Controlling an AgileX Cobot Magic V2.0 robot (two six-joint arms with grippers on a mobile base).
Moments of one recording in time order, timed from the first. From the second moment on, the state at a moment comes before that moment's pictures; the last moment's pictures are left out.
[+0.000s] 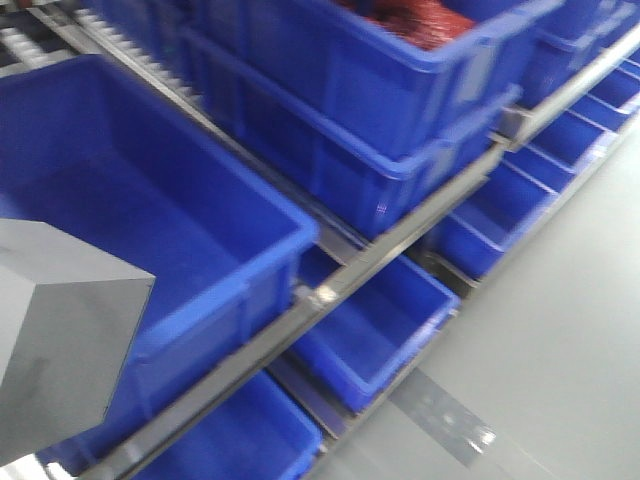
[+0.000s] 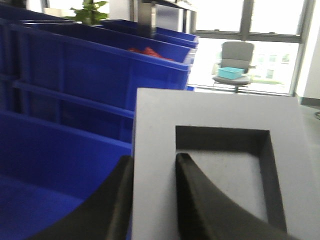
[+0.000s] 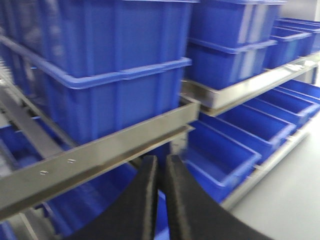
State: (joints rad) left arm -0.45 0.31 -0.58 -0.25 0.40 0.15; right arm 0.01 -0.02 0.03 -0.03 0.09 0.05
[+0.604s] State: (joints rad) left arm -0.45 0.31 -0.58 -0.25 0.40 0.15; right arm 0.01 -0.02 0.03 -0.03 0.09 0.05
